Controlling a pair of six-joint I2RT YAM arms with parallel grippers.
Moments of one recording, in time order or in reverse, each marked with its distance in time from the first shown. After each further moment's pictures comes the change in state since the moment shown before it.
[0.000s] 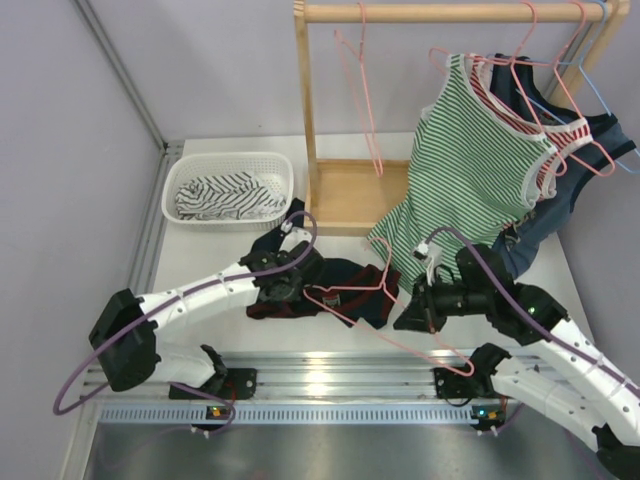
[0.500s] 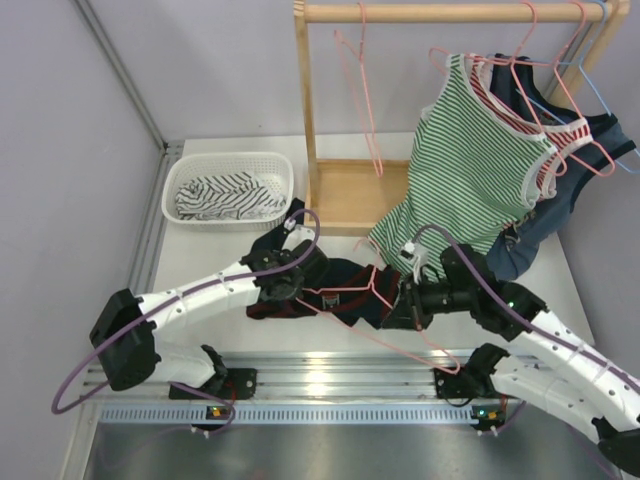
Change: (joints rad) left arm -0.022 0.007 0.032 -0.007 -0.020 0.002; right arm 0.035 0.055 -0.083 0.167 -0.020 0.074
